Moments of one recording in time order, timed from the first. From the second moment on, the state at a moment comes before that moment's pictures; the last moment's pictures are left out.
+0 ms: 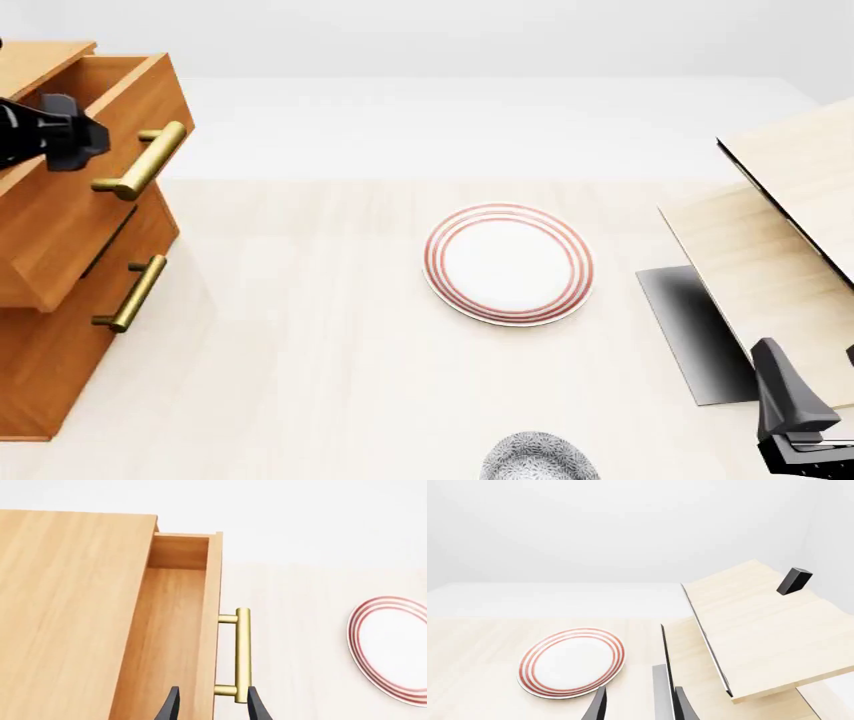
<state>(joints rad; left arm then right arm) 0.07 1.09 -1.14 0.71 0.02 0.00 0.01 0.00 0.00 0.00</state>
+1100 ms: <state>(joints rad) 0.04 1.13 -1.08 0.66 0.02 0.00 0.01 0.00 0.00 0.00</state>
